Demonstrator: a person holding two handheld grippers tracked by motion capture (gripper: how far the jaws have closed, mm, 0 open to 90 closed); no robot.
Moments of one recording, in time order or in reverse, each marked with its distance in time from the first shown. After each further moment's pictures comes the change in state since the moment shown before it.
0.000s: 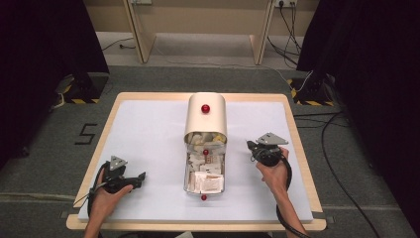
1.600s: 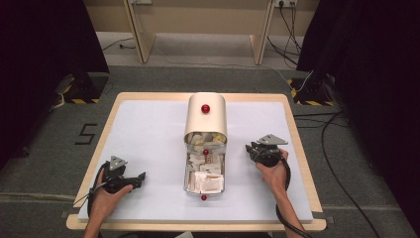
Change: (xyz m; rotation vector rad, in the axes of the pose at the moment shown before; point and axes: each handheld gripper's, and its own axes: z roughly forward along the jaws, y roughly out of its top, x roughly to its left) left arm 0.000 0.000 0.000 -0.001 -0.003 -0.002; right arm -0.009 -0.016 0.016 0.026 0.000 0.070
